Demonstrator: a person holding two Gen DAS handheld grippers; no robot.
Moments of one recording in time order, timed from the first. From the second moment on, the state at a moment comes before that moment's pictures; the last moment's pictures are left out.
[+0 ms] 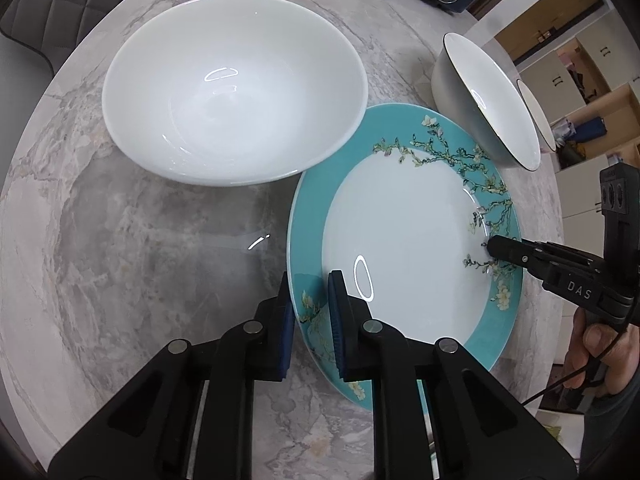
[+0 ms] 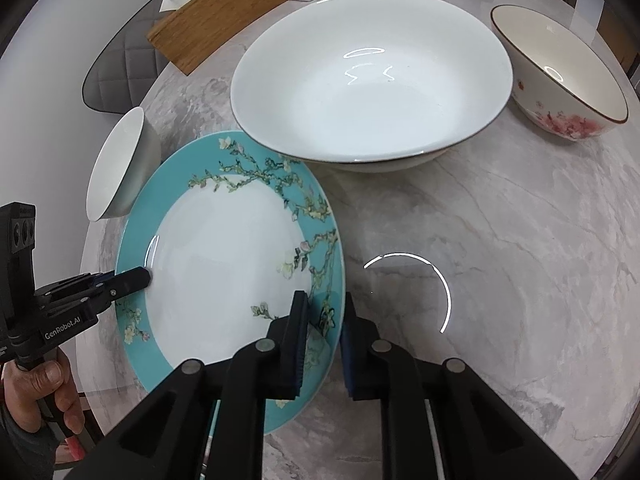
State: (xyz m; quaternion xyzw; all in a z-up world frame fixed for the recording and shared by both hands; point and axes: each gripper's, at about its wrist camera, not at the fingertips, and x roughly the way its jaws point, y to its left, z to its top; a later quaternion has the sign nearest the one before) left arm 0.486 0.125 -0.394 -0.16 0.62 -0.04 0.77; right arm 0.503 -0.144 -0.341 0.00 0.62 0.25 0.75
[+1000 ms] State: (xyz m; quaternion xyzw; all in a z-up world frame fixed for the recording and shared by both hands) left arm 0.336 0.088 -0.274 -0.13 0.58 -0.11 0.79; right arm 0.345 -0.198 -0.234 0.04 0.57 0.24 0.79
